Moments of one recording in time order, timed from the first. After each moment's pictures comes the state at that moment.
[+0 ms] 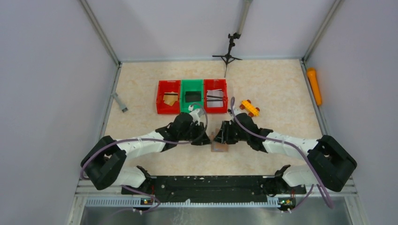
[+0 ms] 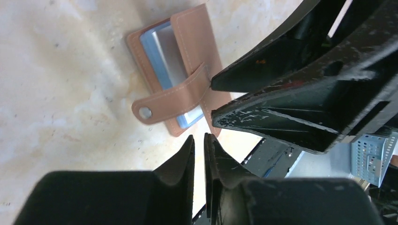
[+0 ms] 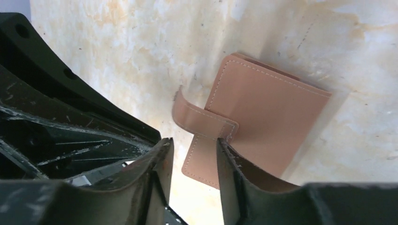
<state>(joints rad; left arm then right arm) -0.78 1.34 0.58 0.11 0.32 -0.72 0.78 1.31 0.55 0.10 -0.20 0.74</state>
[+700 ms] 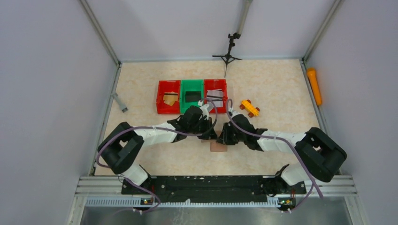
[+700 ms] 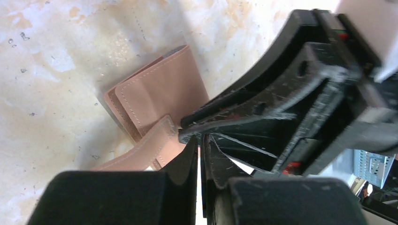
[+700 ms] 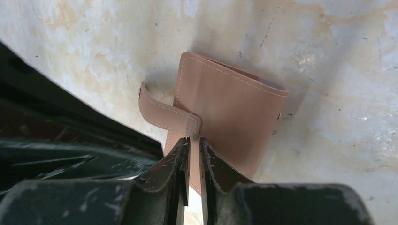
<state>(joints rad) -0.78 1.55 0.75 0.13 0.37 -0.69 0.77 1.43 0.53 0.16 -0.14 0.74</state>
